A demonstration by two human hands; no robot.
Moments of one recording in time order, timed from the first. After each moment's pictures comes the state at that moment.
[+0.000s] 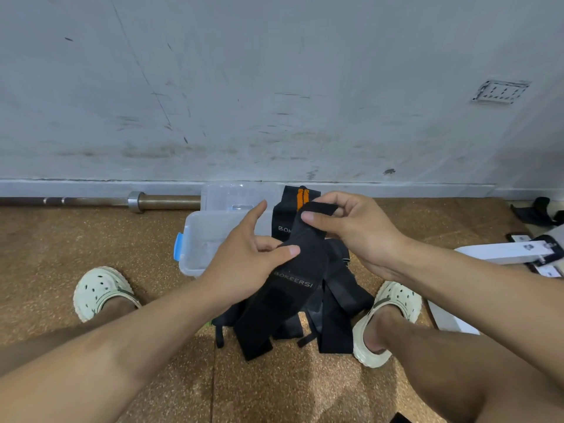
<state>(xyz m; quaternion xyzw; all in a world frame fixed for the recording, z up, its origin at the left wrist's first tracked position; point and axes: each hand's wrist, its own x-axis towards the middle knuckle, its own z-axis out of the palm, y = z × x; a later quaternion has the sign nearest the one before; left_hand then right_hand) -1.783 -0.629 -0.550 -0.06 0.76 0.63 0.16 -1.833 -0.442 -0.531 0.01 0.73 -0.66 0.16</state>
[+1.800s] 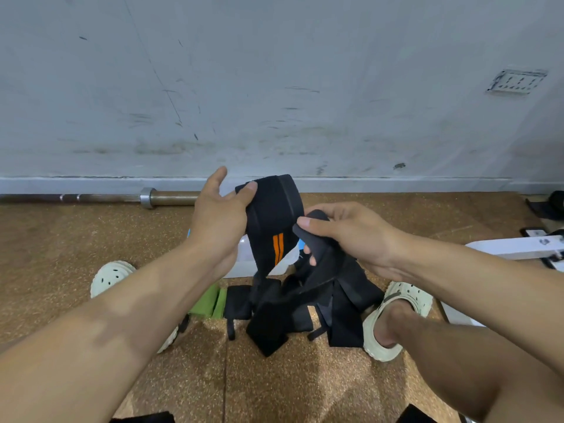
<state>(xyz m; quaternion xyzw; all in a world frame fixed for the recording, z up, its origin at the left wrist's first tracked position) -1.813 -0.654 -0.537 -0.23 0.61 0.76 0.00 -1.819 -0.459 -0.523 0.01 0.73 -0.61 0.31</state>
